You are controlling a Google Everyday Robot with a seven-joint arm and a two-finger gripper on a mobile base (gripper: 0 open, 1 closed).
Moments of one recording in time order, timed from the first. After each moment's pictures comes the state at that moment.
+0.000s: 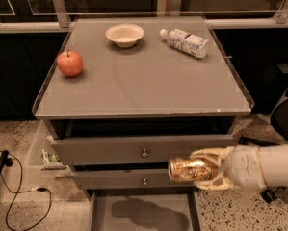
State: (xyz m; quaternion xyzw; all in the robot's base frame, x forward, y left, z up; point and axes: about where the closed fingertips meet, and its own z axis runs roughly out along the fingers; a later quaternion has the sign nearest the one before) arm 0.400 -0.164 0.723 -0.73 0.50 0.10 0.46
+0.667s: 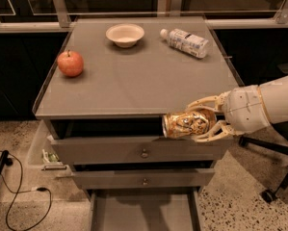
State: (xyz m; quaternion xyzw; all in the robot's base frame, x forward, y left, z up) arm 0.456 -0.144 0.847 -0.75 0.49 0.11 0.43
